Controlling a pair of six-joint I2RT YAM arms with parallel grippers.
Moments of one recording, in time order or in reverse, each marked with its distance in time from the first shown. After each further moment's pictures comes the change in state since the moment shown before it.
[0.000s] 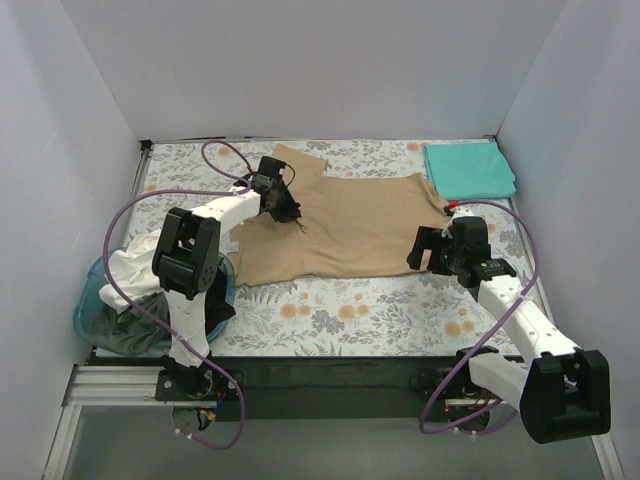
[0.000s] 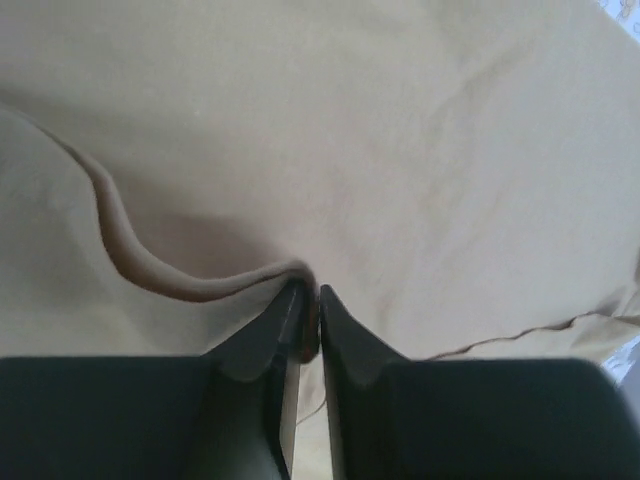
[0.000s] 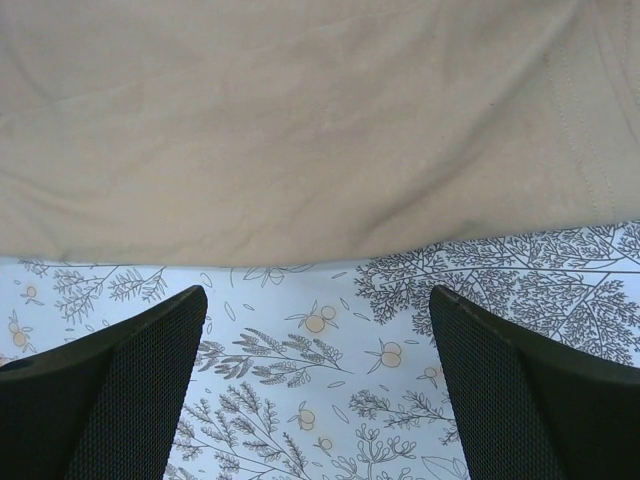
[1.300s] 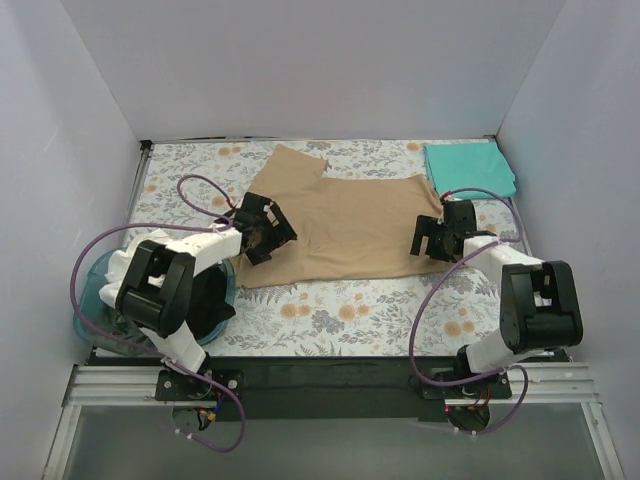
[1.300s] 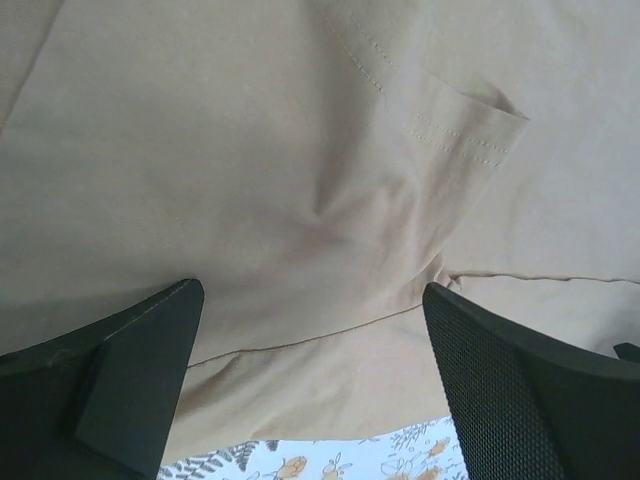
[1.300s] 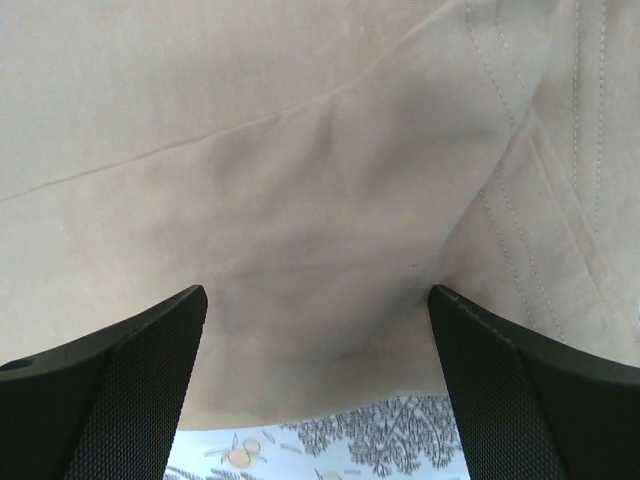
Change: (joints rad) left arm -0.021 -0.305 -0.451 0.099 -0.084 -0.056; right arm -0.070 0.477 0.167 0.121 0.085 -0.035
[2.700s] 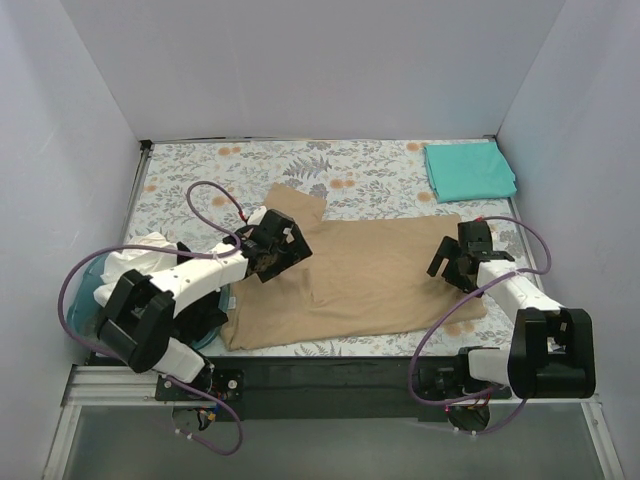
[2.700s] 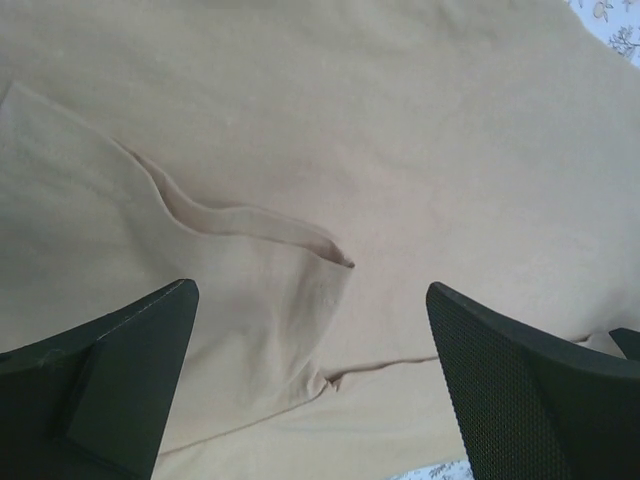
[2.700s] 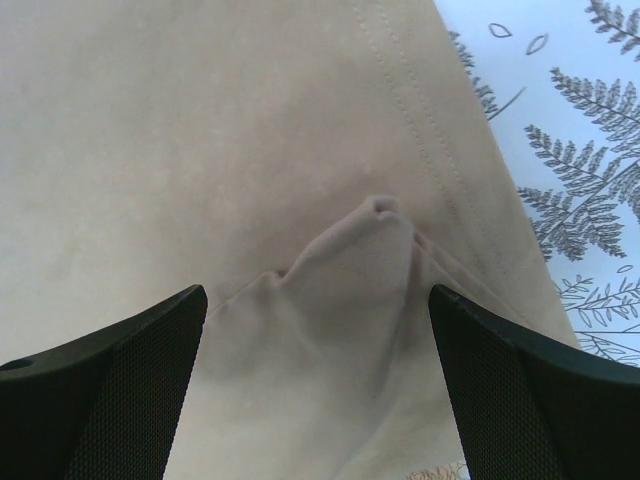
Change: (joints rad) left arm -0.240 -0.261 -0.096 -0.154 -0.179 -0.150; right arm -0.050 -0.289 -0.156 -0.263 0.159 0.220
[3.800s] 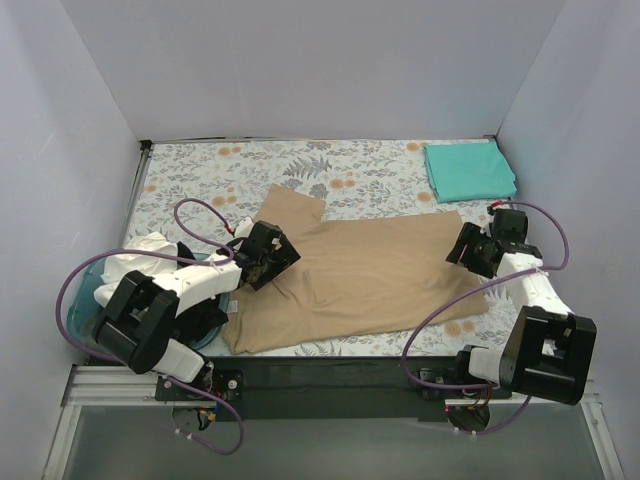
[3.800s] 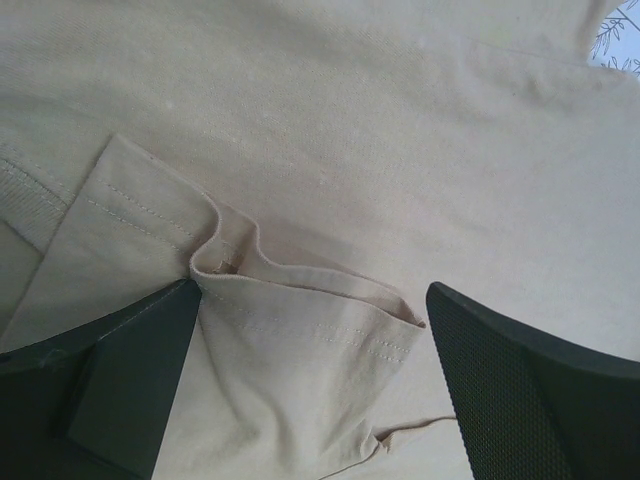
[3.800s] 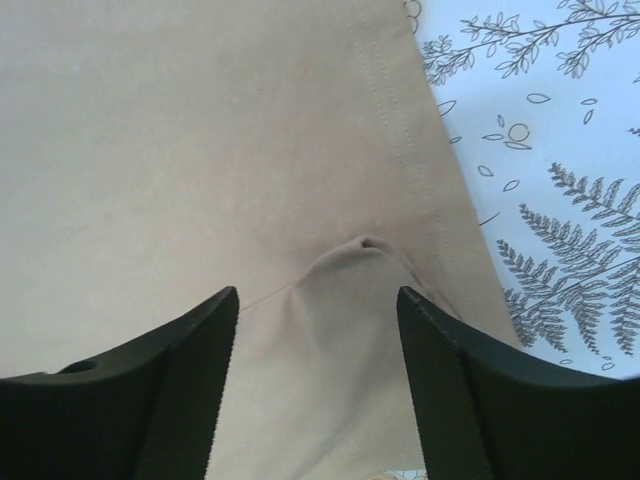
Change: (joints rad) left arm 0.072 0.029 -0.151 0.187 -0.026 -0.040; right arm -0.251 -0.015 0.082 0.030 -0.332 -0.244
